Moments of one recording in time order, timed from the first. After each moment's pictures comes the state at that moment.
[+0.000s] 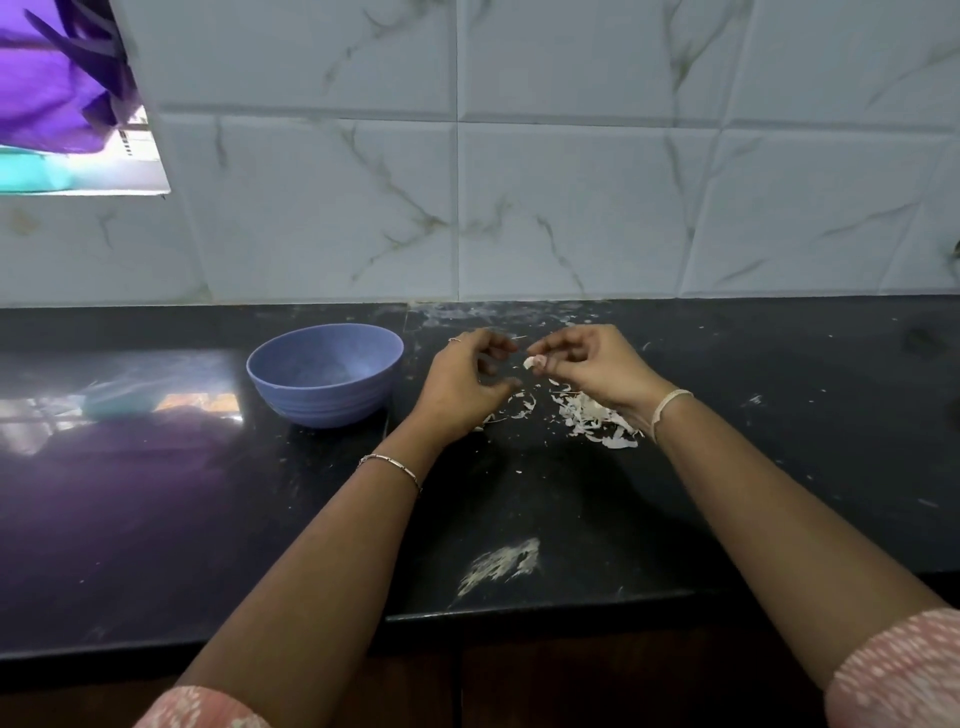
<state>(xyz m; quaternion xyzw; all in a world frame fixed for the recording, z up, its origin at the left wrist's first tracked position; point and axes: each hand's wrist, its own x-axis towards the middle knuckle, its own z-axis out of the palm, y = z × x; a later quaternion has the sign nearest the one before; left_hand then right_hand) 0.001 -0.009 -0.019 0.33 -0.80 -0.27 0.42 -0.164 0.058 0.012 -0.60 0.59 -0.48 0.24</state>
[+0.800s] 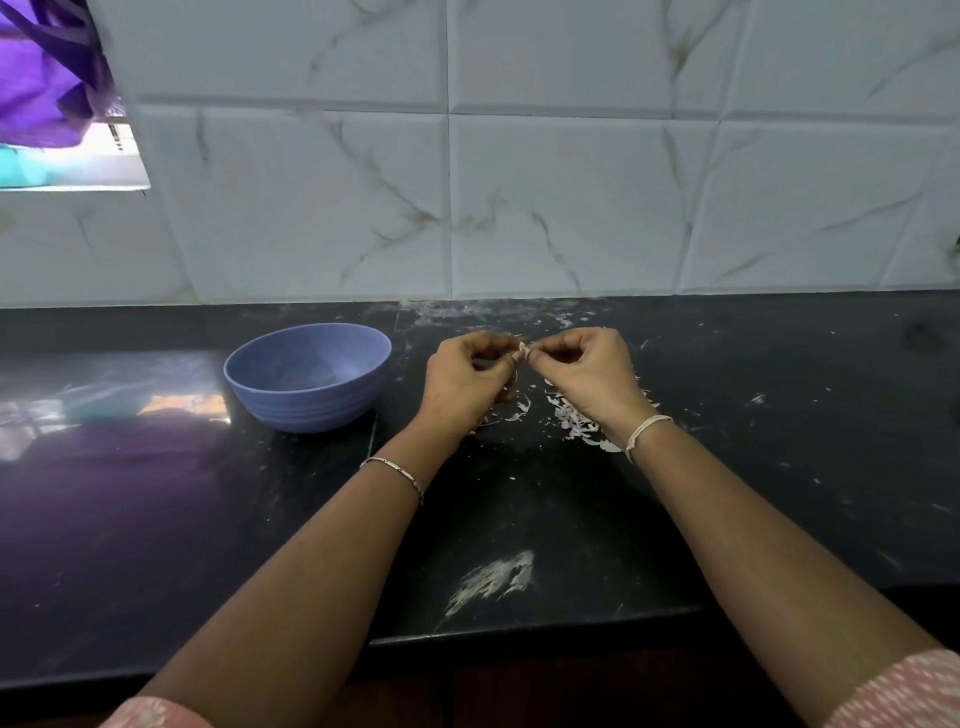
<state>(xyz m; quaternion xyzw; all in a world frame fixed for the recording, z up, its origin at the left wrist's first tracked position) -0.020 -0.009 -0.022 0.34 -0.67 -0.45 0.48 -0.158 0.046 -0.010 -0.55 0.61 -0.56 0.11</state>
